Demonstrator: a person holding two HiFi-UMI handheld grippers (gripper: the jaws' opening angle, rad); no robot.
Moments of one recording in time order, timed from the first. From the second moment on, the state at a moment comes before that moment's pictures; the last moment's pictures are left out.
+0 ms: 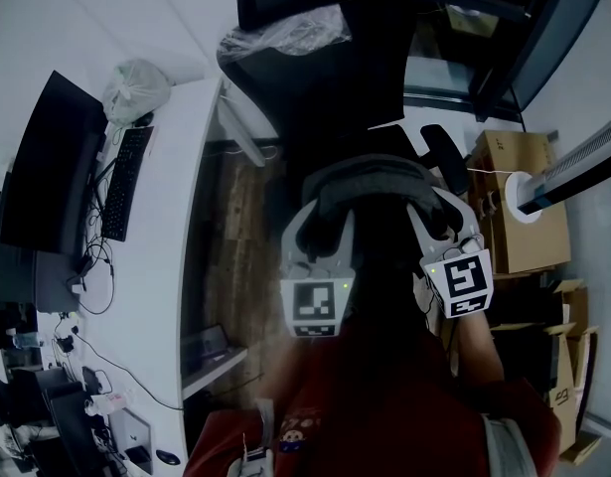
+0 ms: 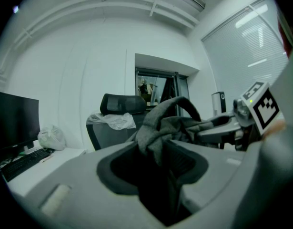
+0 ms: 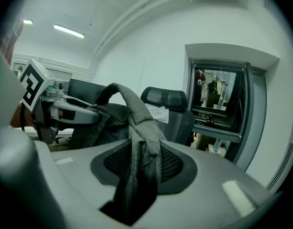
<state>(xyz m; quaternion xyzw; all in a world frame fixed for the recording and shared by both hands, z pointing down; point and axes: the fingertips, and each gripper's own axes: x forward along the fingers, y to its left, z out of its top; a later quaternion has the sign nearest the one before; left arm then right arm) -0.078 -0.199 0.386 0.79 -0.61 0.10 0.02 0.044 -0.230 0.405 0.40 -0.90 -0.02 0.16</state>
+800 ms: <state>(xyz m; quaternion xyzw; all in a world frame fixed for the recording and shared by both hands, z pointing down) -0.076 -0.208 0.382 0.78 -0.62 0.09 0.02 0.045 -0.241 0.402 0.40 -0.90 -0.03 0.16</state>
